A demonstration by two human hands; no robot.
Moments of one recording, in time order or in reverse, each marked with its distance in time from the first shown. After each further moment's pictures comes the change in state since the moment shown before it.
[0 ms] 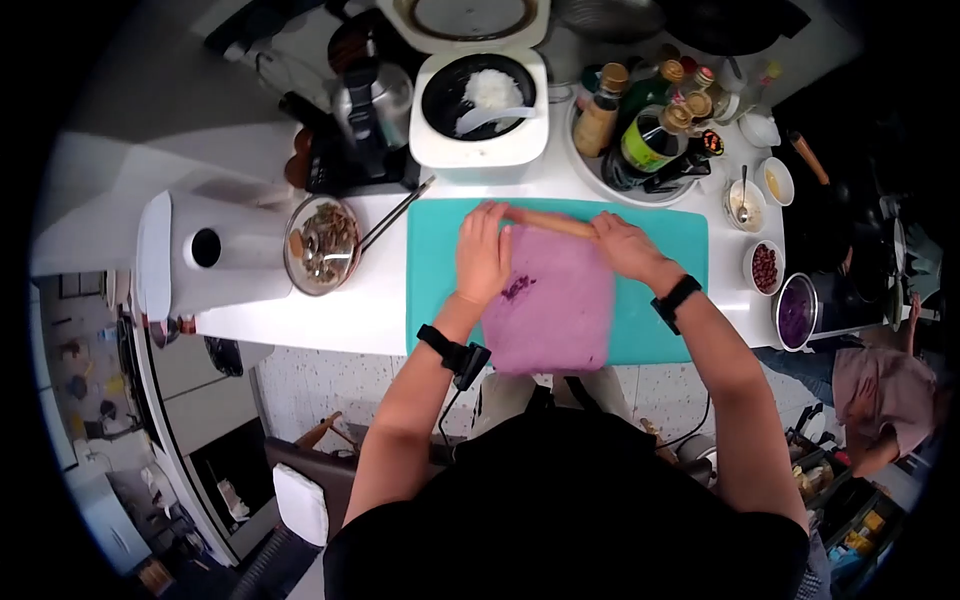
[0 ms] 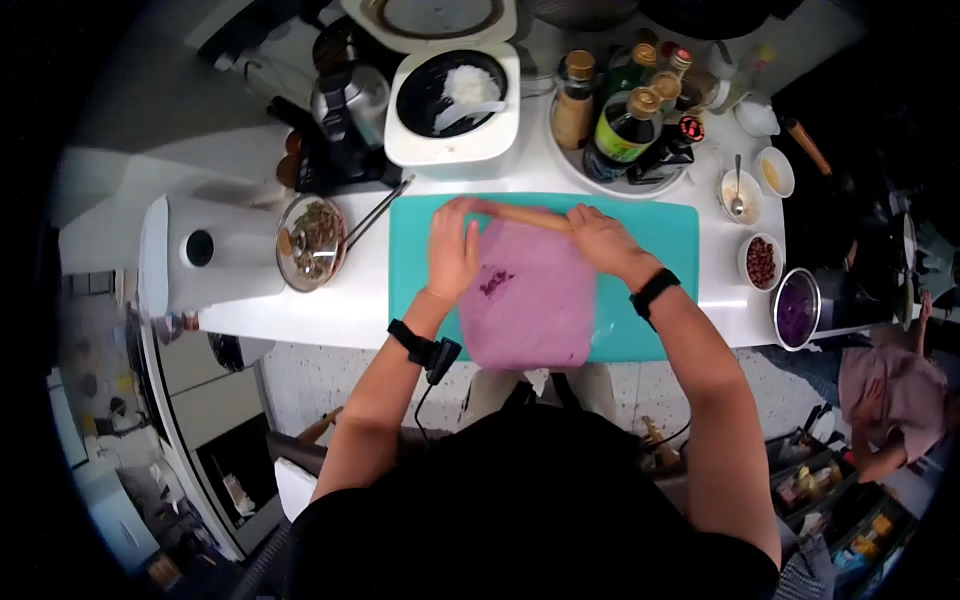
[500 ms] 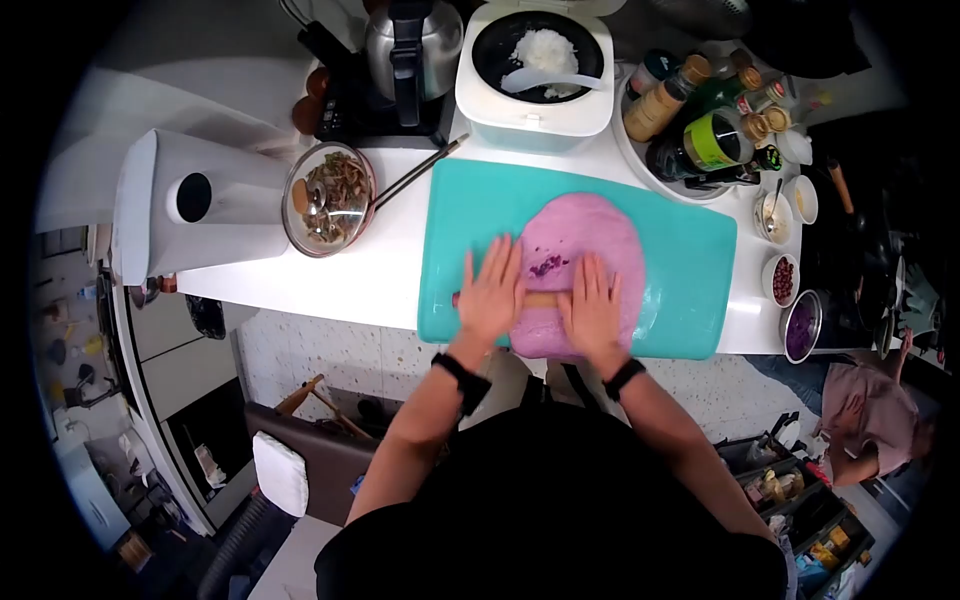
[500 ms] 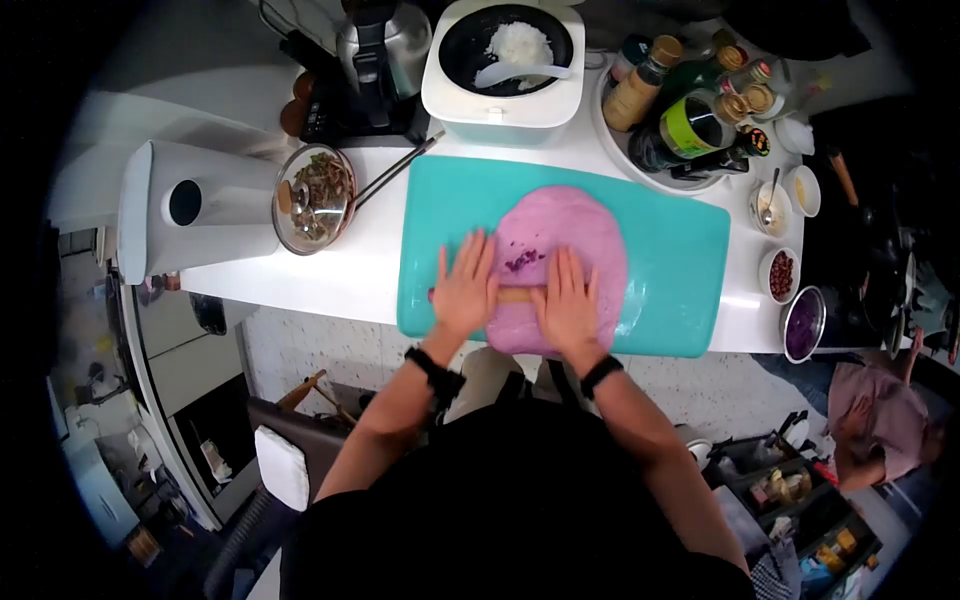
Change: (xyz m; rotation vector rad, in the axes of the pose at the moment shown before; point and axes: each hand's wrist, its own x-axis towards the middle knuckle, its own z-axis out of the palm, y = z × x) left_hand -0.129 -0.038 0.002 0.377 -0.317 -0.125; right_hand -0.037 -0.141 0.129 -0.121 0.237 0.246
